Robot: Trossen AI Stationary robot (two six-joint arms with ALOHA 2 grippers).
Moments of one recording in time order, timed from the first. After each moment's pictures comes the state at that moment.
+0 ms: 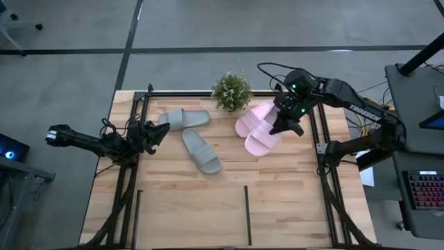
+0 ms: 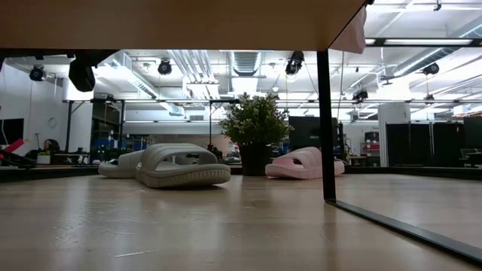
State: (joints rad) left arm -0.21 0.37 0.04 0.67 -0.67 -0.46; right arm -0.45 1.23 1.37 -1.04 -0.81 0.00
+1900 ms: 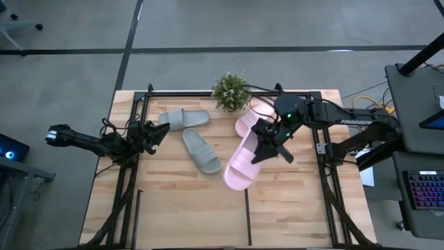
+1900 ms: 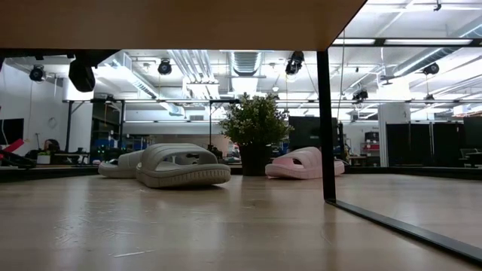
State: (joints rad) left arm -0.21 0.37 0.04 0.66 -0.67 -0.46; right arm -0.02 1.32 1.37 -0.47 -0.73 0.41
